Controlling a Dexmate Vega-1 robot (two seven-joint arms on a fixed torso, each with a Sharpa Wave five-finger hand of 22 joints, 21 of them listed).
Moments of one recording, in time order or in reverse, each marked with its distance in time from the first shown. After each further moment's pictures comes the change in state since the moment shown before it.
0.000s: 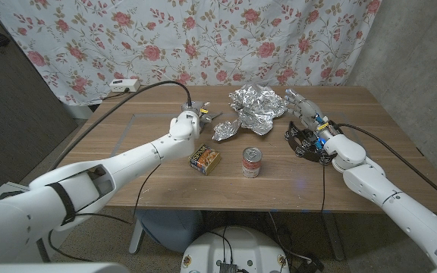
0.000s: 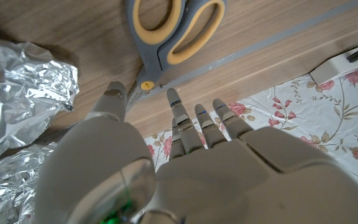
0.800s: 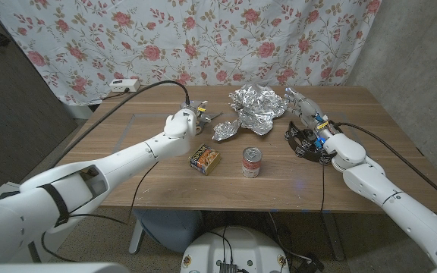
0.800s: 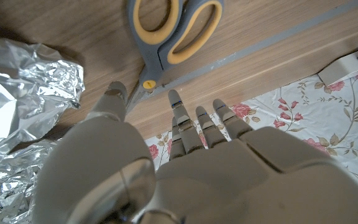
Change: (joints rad) left arm 0.013 0.039 -0.033 -0.048 0.008 -0.044 -0.057; left_hand 0.000 0.000 0.008 -0.008 0.000 0.011 0.011 0.020 0.000 -0.016 0.009 -0.004 -0.018 -0.024 -0.003 -0.004 0.000 -0.005 -0.005 0.000 0.000; right arm -0.008 -0.005 0.003 -0.025 -0.007 -0.004 -0.015; right_hand 0.000 0.000 0.000 0.000 0.000 0.000 0.000 0.000 0.000 0.000 0.000 0.000 0.000 0.000 0.000 0.000 0.000 0.000 0.000 0.000 0.000
